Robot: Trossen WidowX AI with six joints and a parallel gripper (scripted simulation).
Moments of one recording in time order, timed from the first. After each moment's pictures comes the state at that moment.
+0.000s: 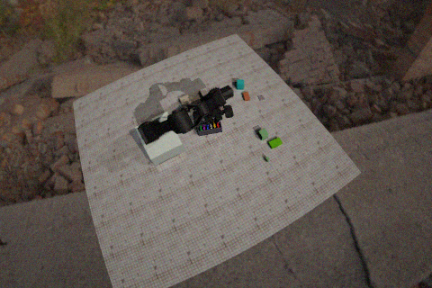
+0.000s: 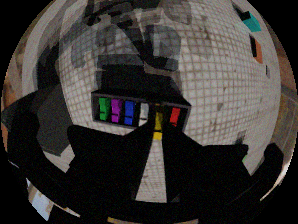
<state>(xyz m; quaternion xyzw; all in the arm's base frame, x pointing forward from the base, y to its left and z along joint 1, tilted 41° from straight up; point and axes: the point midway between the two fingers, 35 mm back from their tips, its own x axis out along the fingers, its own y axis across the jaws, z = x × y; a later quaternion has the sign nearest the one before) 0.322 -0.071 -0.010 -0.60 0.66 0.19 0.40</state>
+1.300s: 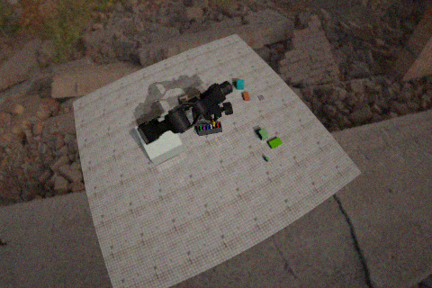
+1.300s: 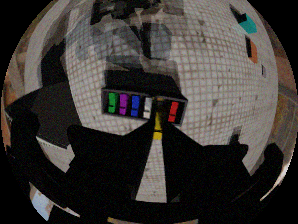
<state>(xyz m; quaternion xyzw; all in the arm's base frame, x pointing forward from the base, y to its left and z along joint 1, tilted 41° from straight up) 0.319 -0.056 0.008 -0.60 0.67 0.19 0.40</state>
